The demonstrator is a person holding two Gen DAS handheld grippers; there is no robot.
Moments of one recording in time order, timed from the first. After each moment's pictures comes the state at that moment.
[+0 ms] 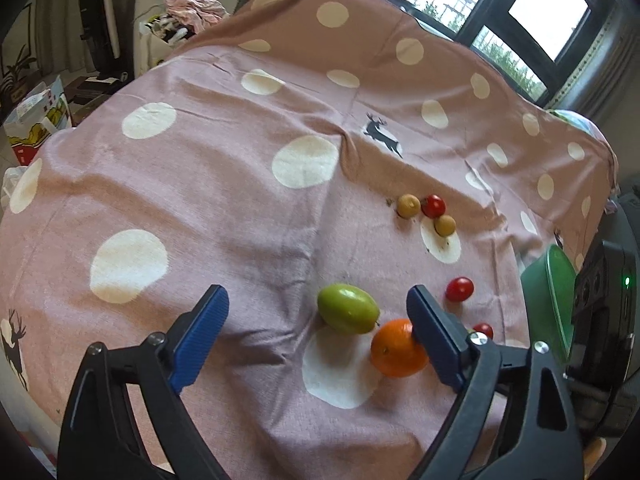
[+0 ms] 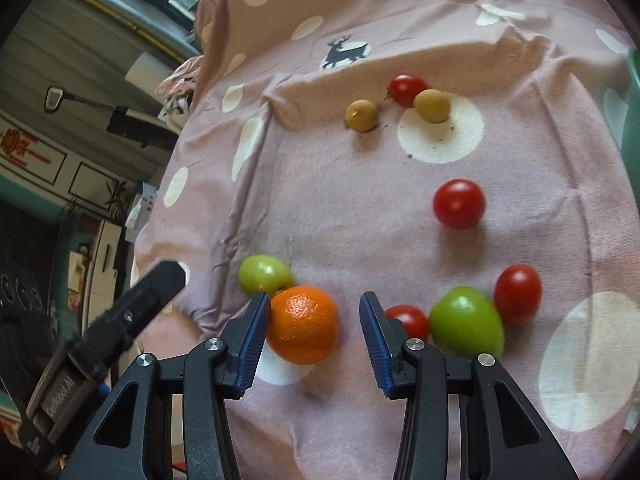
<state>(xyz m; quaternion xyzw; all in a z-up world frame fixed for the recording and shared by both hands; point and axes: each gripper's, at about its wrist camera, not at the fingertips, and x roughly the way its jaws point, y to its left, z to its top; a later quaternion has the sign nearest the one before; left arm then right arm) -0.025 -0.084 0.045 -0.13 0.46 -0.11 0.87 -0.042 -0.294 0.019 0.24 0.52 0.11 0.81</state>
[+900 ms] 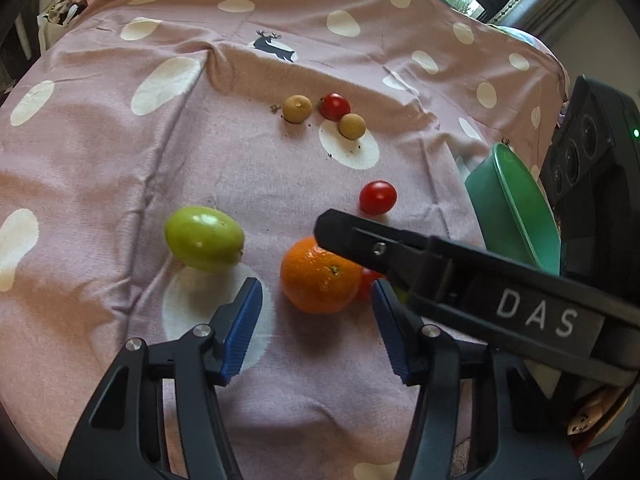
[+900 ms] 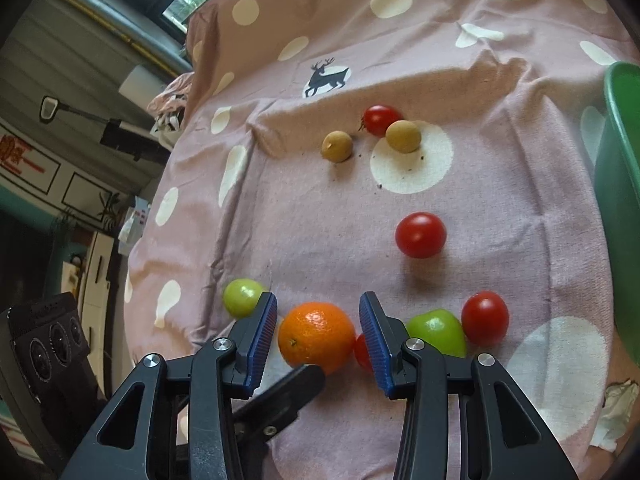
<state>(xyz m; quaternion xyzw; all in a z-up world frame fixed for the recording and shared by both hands) -0.036 -0.161 0.017 -0.08 0.53 -0.25 0.81 -0.041 -0.310 0.027 0.23 0.51 0.11 0.82</state>
